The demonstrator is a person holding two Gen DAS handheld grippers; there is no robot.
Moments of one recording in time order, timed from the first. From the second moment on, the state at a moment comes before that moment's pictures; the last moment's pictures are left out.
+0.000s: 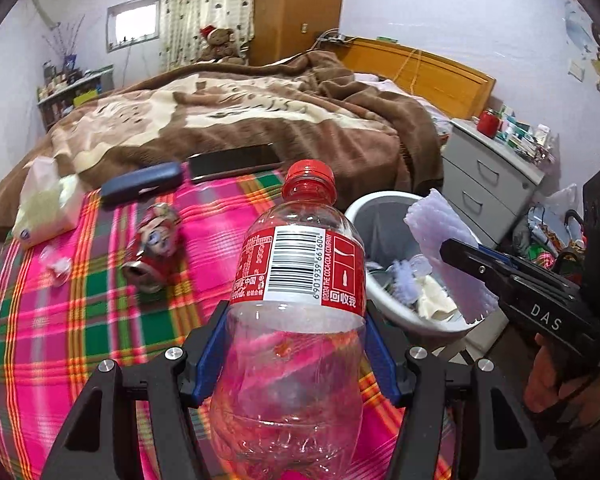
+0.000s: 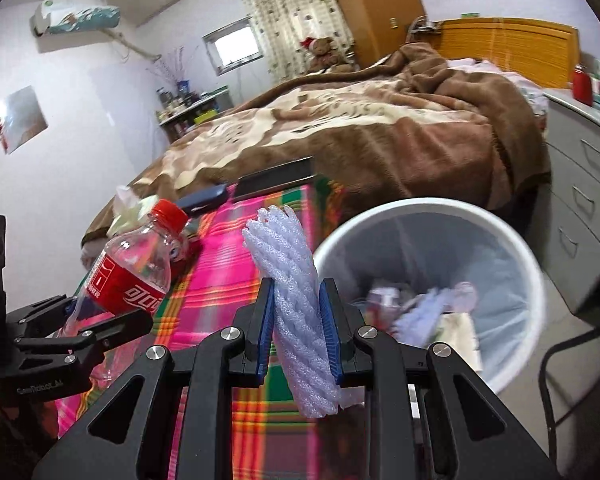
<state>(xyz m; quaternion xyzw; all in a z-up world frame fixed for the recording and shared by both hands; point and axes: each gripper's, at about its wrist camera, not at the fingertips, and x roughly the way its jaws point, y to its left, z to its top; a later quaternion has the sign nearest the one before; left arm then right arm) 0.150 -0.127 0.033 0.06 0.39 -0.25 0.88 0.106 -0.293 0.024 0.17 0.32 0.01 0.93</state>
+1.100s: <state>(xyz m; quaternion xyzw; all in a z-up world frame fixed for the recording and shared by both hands) 0.185 -0.279 -0.004 0.08 0.42 -0.31 0.85 0.112 -0.374 -0.011 0.17 0.37 -0.09 0.91</state>
